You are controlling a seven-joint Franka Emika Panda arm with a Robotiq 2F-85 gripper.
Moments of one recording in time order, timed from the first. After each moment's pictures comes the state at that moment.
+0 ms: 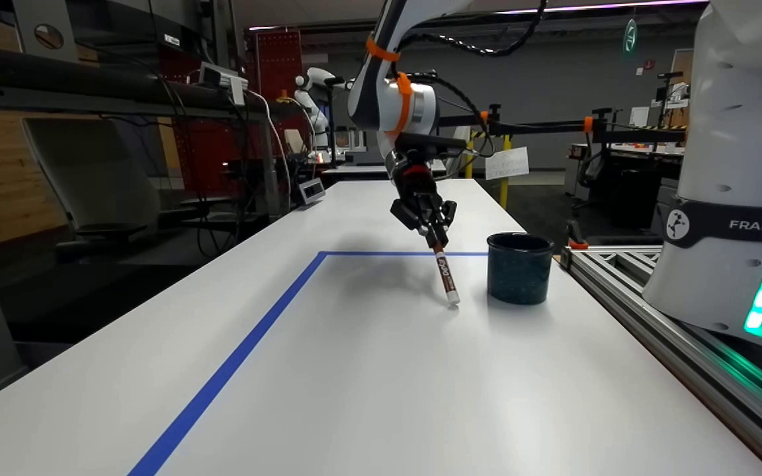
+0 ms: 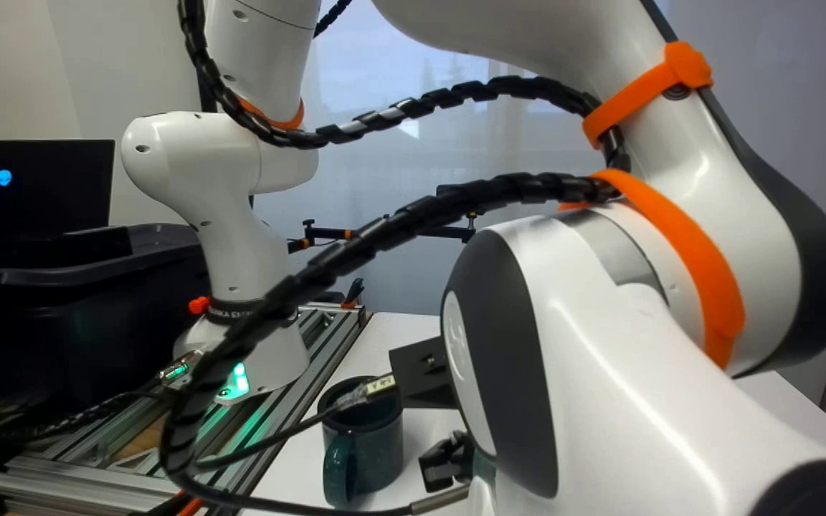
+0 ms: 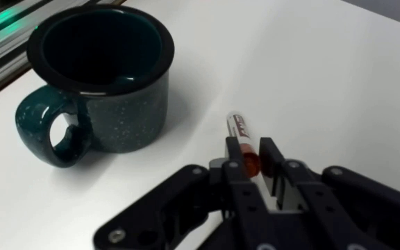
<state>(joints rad) -0.40 0.53 -0.31 -2.09 0.53 1.67 -0.02</state>
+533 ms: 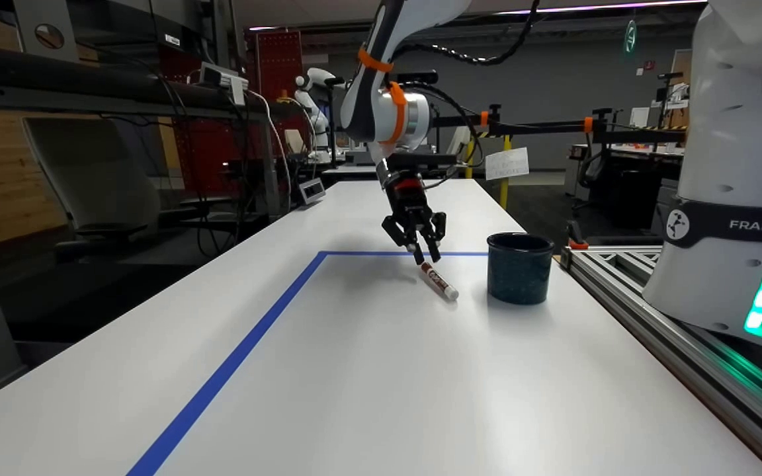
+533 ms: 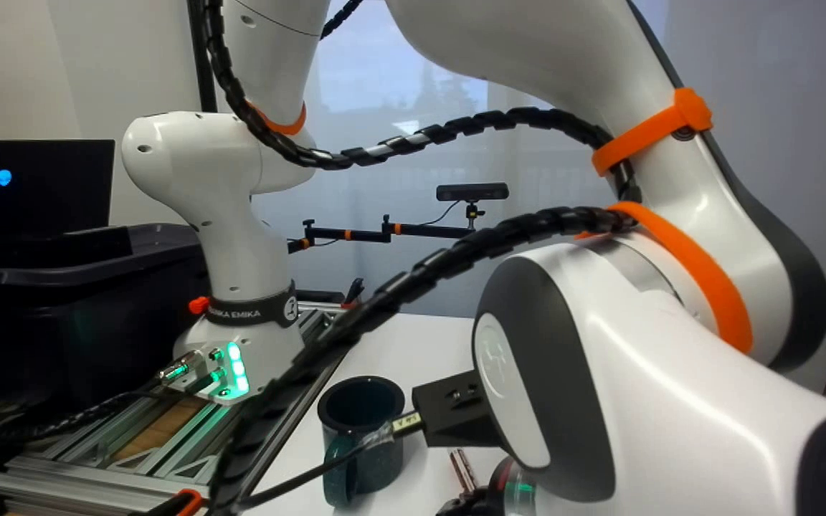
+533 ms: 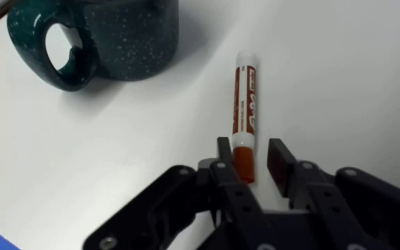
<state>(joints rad) -0.37 0.57 -0.29 -2.07 0.47 1.87 0.02</state>
